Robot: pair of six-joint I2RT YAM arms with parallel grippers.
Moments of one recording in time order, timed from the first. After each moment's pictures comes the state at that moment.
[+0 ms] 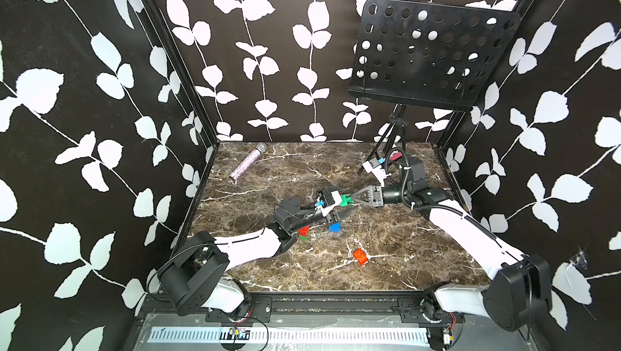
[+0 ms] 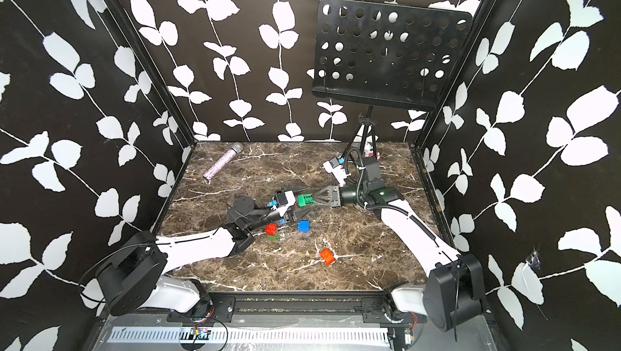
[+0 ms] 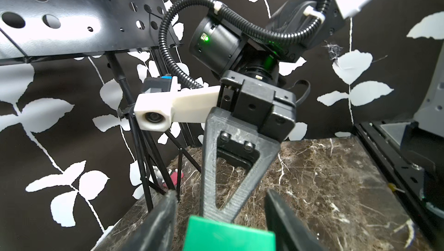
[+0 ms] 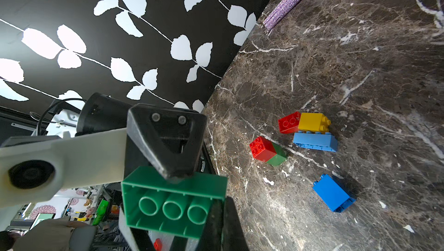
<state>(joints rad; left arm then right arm) -0.83 1.41 0.62 0.98 0.45 0.24 0.37 1.31 1.03 -0.34 -1.04 0.33</state>
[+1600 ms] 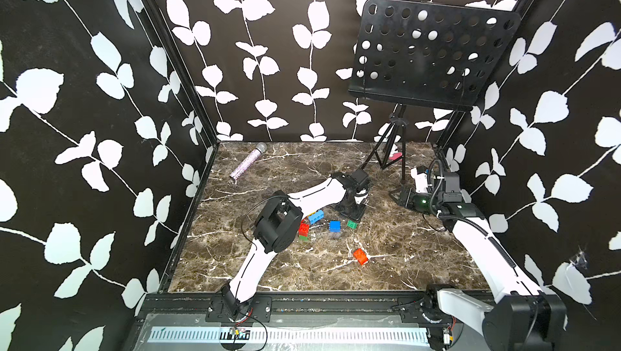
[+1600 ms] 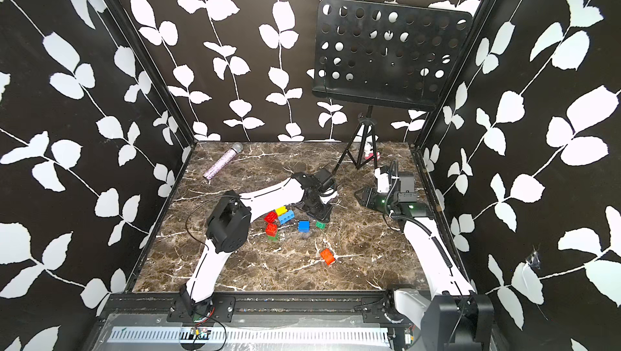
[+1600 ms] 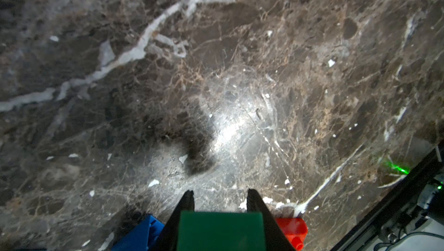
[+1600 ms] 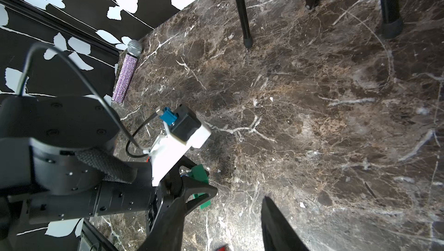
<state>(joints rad) -0.90 2.25 1.90 -0.96 0.24 -0.27 0.04 1.11 0.86 -0.51 -0.51 0.36</state>
